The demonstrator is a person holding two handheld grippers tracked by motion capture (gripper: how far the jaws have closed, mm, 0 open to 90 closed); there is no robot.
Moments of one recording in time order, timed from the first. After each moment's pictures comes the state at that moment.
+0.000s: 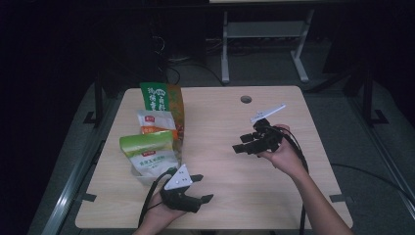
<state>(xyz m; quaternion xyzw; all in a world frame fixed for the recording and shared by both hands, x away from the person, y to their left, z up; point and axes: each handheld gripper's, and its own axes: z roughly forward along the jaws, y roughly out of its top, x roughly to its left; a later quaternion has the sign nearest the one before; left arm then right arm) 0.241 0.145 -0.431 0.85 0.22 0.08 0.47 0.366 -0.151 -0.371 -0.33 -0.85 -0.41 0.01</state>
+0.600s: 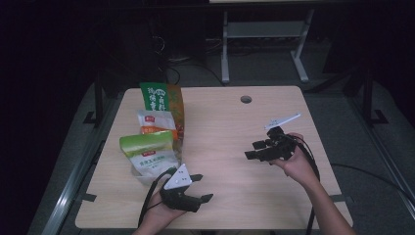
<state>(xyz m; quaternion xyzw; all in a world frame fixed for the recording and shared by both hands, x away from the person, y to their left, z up) 0.241 0.146 -0.430 0.85 0.22 0.08 0.47 0.349 -0.186 -0.388 -0.36 -0.84 -0.41 0.01</state>
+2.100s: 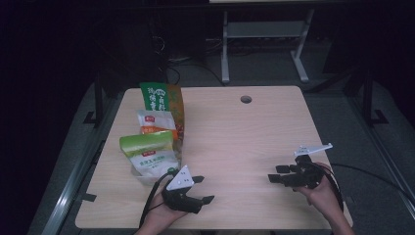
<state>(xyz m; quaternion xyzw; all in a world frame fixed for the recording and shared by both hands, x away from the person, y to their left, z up) 0.240 0.142 -0.436 0.86 0.22 0.07 0.46 0.288 -0.253 -0.439 -0.43 -0.80 -0.42 0.02</state>
